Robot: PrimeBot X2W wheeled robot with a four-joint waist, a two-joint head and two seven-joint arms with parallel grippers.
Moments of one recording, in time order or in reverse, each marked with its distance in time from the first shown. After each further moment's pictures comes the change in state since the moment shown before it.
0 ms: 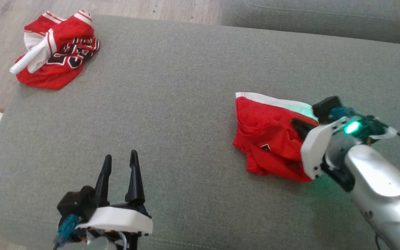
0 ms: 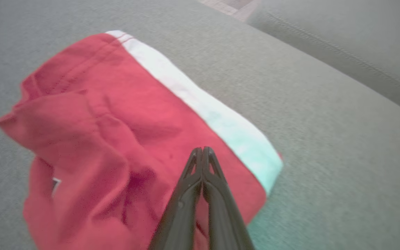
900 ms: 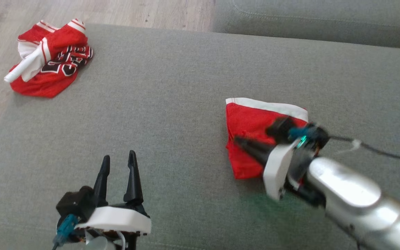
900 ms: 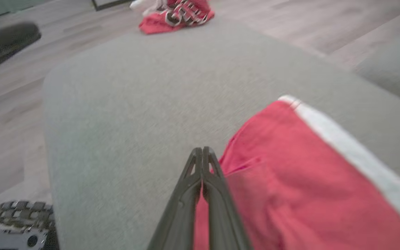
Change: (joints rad) left arm 0.001 -0.008 0.013 0.021 0.007 -0.007 -0.001; right arm -0.060 -0.028 0.427 -0.213 0.291 0.000 -0.132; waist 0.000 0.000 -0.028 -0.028
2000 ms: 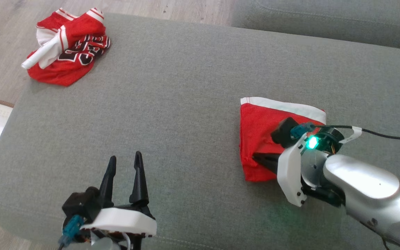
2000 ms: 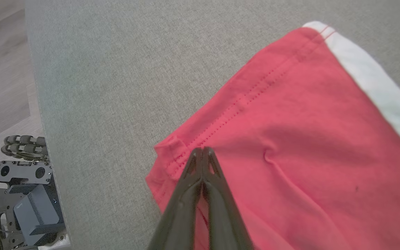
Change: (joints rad) left arm 0.000 -0.015 -0.014 0.002 0.008 -0.006 0.001; right arm -0.121 -0.140 0.233 -0.032 0.178 0.000 0.197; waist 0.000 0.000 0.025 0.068
